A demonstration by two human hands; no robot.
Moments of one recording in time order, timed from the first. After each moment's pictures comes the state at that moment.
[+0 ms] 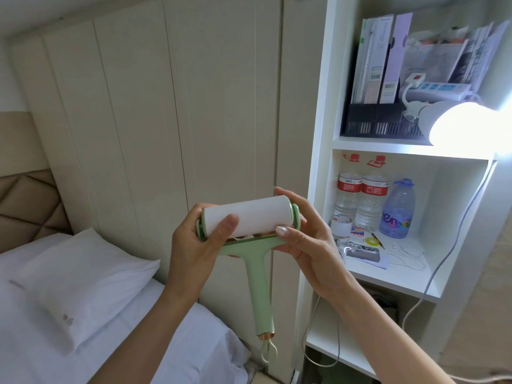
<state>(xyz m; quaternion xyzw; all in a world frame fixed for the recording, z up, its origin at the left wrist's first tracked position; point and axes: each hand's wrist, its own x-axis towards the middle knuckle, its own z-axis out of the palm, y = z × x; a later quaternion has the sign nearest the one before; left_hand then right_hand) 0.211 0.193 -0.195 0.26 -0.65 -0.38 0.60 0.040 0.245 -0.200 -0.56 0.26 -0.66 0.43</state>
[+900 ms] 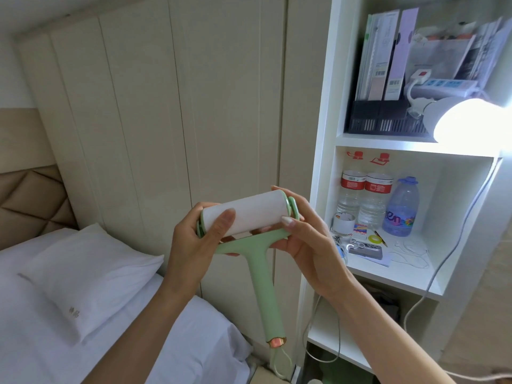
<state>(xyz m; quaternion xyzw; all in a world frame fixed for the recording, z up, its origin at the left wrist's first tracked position) 0.217 0.195 -0.197 0.26 -0.65 -0.41 0.59 0.047 0.248 -0.203 -0.55 0.27 -0.66 0.43</state>
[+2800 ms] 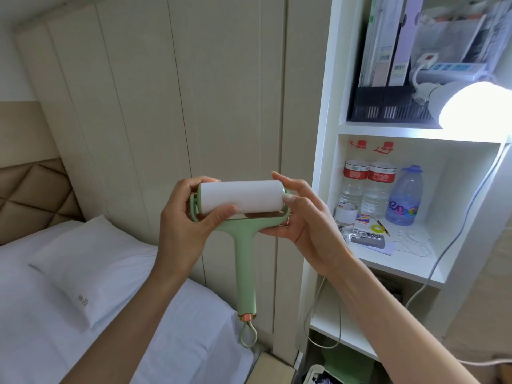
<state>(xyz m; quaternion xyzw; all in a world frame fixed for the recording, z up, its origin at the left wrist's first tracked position) 0.229 0.188 -0.194 0.27 -0.68 -0.29 0.61 0.046 0.247 -0.194 -0.51 0.28 -0.66 0.48</state>
